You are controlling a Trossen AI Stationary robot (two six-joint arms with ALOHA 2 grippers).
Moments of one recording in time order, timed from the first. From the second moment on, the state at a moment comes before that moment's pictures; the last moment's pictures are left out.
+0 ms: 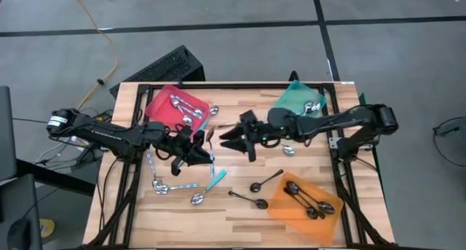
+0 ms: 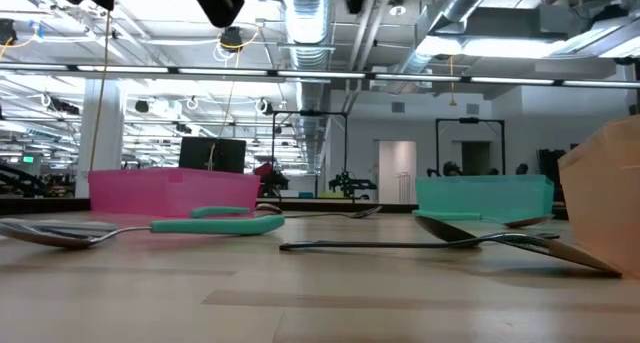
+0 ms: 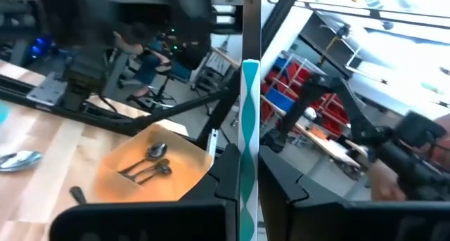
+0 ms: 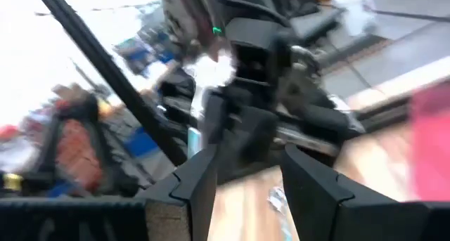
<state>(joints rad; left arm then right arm) -0.10 1.10 0.58 0.59 0.25 -0.56 0.05 1.52 1.15 0.37 -0.14 0.52</state>
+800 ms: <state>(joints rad) 0.00 1.10 0.58 0.52 0.23 -0.55 0.05 1.66 1.15 0.62 -0.18 0.57</state>
